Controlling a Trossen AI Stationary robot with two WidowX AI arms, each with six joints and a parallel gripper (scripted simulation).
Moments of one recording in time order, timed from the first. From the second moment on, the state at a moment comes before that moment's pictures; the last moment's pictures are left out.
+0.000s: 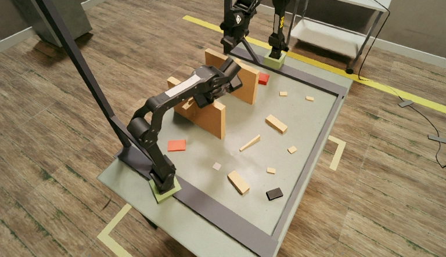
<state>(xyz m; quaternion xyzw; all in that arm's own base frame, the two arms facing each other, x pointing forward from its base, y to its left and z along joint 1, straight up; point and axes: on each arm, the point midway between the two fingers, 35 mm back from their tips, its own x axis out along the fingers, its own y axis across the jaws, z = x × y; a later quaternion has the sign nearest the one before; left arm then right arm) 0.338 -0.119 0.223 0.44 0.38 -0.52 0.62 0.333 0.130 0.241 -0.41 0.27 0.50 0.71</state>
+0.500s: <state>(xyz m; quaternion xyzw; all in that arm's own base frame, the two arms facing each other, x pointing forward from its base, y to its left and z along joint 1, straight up) 0.341 -0.101 0.215 0.43 0.38 -0.55 0.60 0.321 0.145 0.240 -0.43 0.26 0.57 0.65</state>
